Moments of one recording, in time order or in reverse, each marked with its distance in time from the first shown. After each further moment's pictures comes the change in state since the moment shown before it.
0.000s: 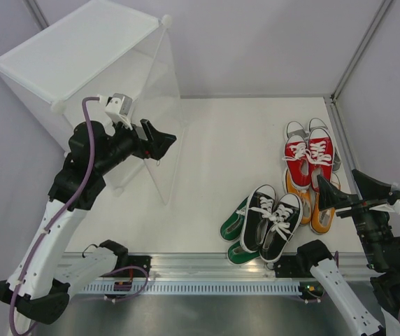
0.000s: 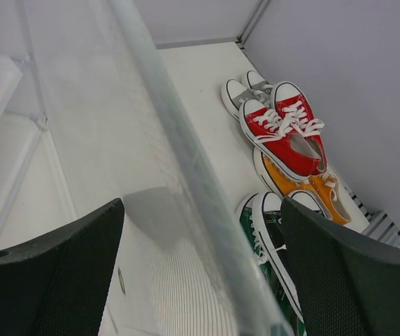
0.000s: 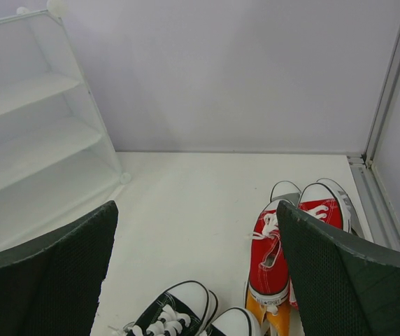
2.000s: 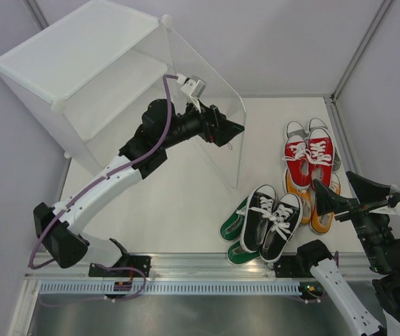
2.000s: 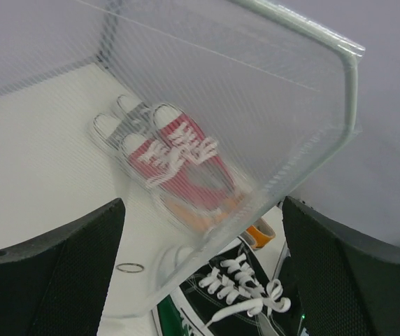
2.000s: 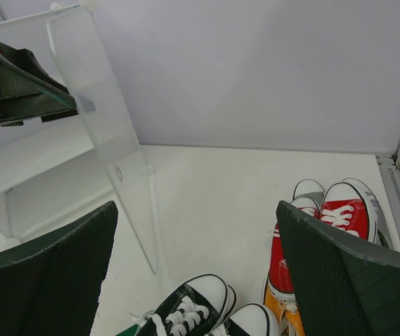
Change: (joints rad) left arm -0.303 0.428 0.110 0.471 0.074 -0.076; right arm 0.000 0.000 0.020 -0.029 -0.079 0.038
